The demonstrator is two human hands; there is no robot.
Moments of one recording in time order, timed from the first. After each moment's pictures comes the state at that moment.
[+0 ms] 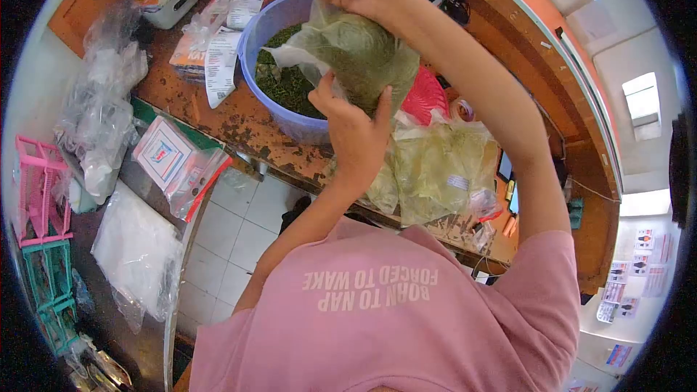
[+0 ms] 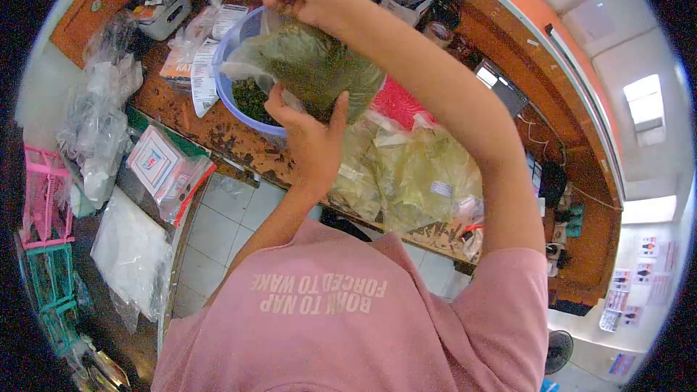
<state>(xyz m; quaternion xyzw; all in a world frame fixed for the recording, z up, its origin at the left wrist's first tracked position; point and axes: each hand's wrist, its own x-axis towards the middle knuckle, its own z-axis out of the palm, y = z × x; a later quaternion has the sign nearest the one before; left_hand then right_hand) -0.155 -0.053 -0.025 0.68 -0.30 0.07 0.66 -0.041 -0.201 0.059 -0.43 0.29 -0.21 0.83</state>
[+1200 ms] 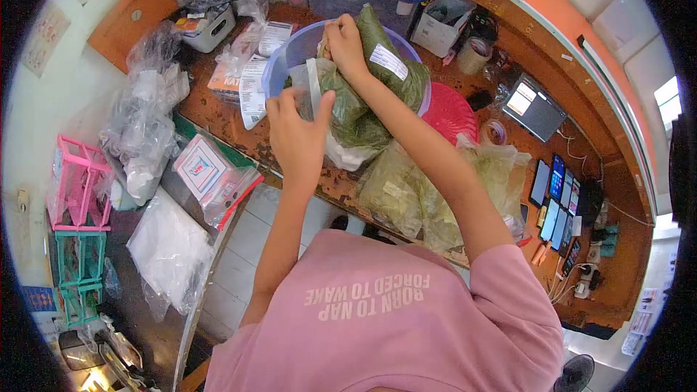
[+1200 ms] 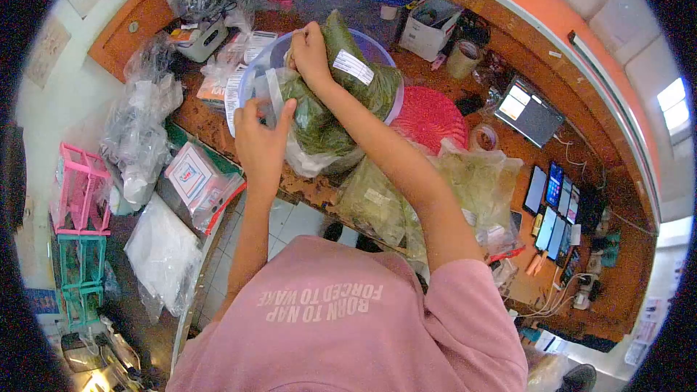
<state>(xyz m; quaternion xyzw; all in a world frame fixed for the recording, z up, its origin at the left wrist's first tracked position) -0.087 -0.021 -0.001 0.84 -0.29 0.20 0.42 -0.027 -0.186 -0.026 -0.58 0.11 -0.40 0.70</state>
